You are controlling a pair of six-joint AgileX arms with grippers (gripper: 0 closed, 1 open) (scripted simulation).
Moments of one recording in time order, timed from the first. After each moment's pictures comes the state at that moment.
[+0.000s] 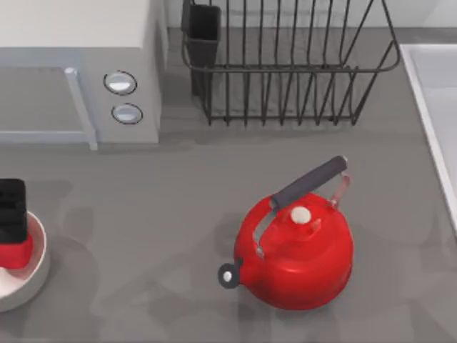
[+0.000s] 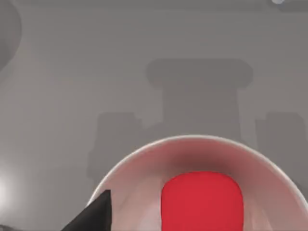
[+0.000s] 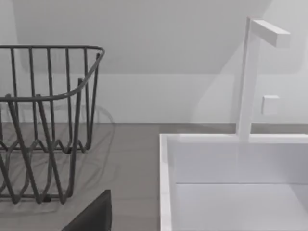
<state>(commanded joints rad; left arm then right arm) 0.01 0.84 0.60 -0.58 0.00 0.02 0.00 0.00 0.00 0.00 0.00 0.00</state>
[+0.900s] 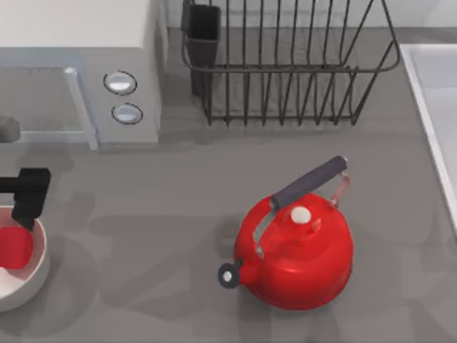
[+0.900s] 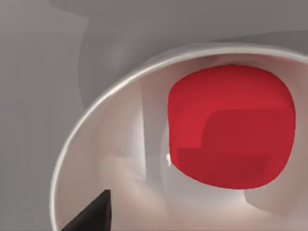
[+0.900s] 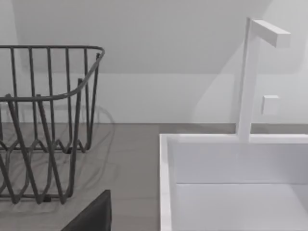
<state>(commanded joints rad) 0.02 1.61 1.11 -1.07 0.00 0.04 0.00 0.00 0.00 0.00 0.00 0.00</state>
